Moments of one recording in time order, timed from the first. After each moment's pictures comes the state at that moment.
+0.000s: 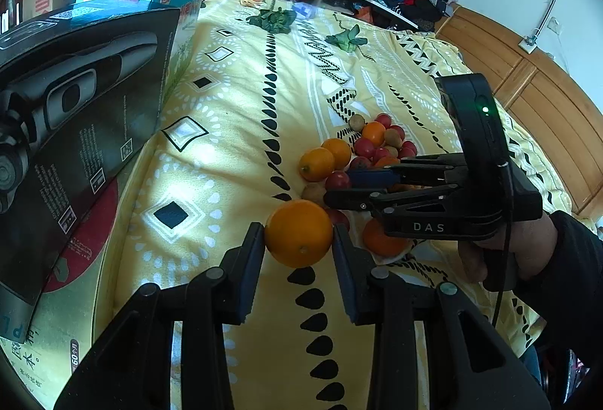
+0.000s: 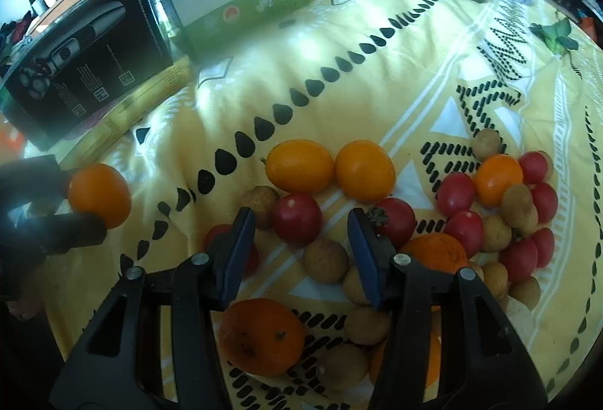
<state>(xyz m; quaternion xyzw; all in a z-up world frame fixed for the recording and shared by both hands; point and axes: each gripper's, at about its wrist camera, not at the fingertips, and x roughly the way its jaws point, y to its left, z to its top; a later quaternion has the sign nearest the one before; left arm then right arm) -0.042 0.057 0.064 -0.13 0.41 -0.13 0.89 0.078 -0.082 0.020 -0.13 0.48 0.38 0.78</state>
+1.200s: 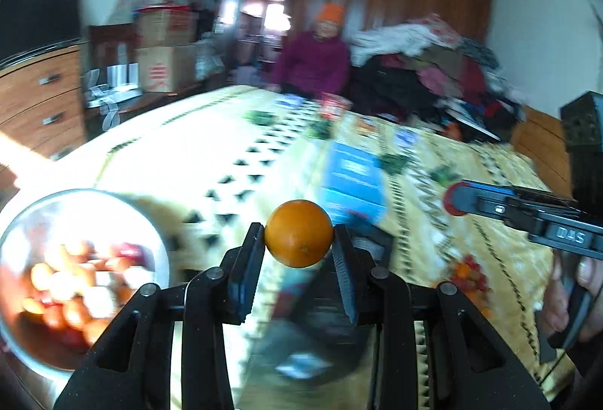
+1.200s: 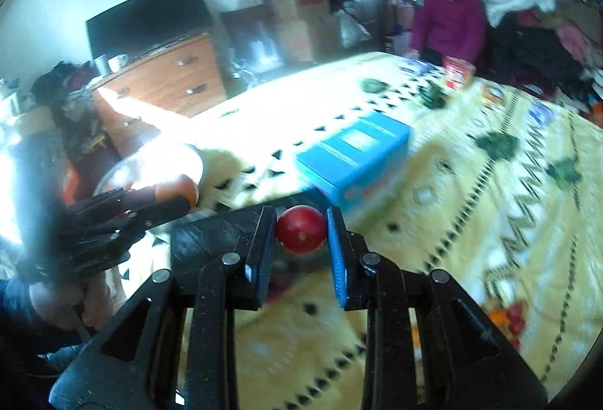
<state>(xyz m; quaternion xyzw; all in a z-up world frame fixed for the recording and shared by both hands) -0.122 0.244 0.212 -0.13 0.25 0.10 0.96 0.013 0.049 0.227 -0.07 0.31 0.46 0.83</state>
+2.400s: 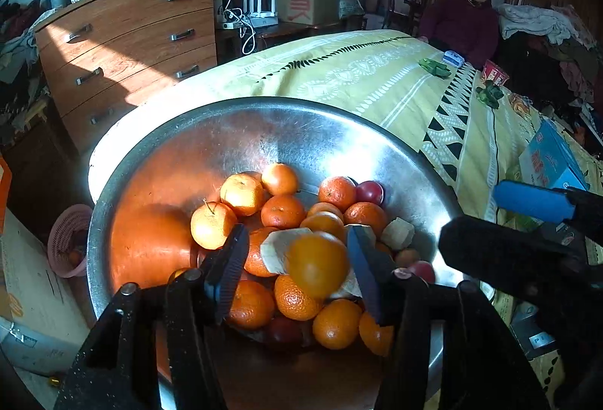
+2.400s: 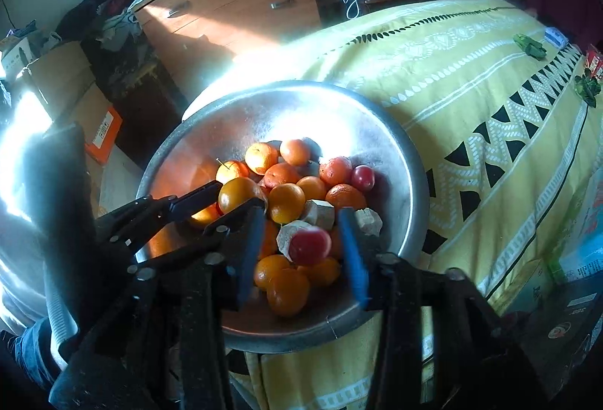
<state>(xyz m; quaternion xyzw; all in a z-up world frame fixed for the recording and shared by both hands) -0.160 0.419 0.128 -0.17 0.36 0.30 0.87 -0.055 0.305 0.153 -0.14 0.42 0.52 0.73</state>
